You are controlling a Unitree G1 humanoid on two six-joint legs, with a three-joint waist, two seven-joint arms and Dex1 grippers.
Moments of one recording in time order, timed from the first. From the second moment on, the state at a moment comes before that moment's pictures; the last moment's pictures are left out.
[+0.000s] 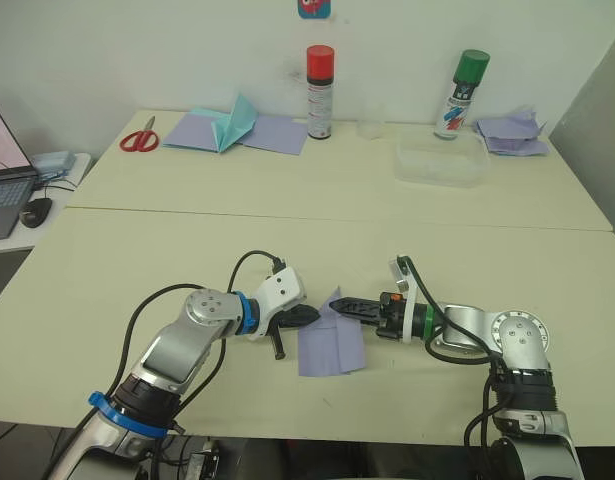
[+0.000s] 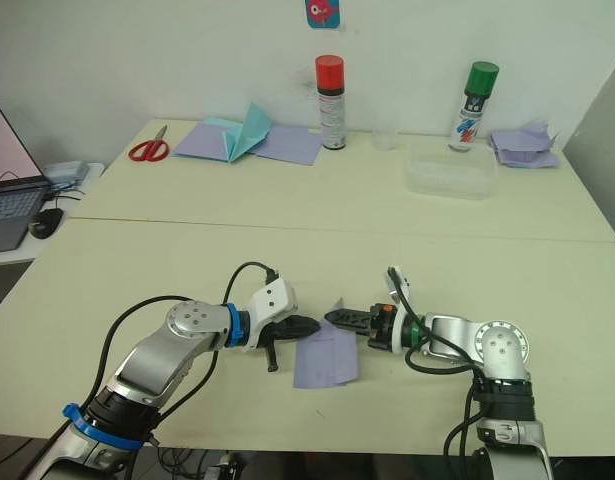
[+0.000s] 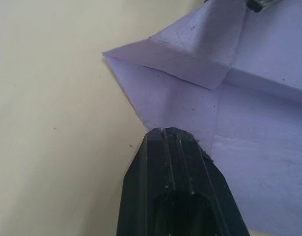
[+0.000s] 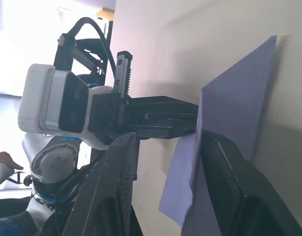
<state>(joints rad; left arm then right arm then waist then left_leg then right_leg) -0.32 0.60 -0.32 -0.14 -0.15 0.53 -0.95 -0.39 -0.22 -0.17 0.01 1.44 1.40 -0.01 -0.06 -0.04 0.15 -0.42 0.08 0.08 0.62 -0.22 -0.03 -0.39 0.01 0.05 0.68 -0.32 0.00</state>
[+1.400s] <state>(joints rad) -0.33 0.59 -0.32 -0.12 -0.15 0.51 -0.95 -0.38 -0.39 0.13 -0.10 1.13 1.19 0.31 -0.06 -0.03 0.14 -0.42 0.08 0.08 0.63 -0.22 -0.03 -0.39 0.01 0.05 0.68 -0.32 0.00</state>
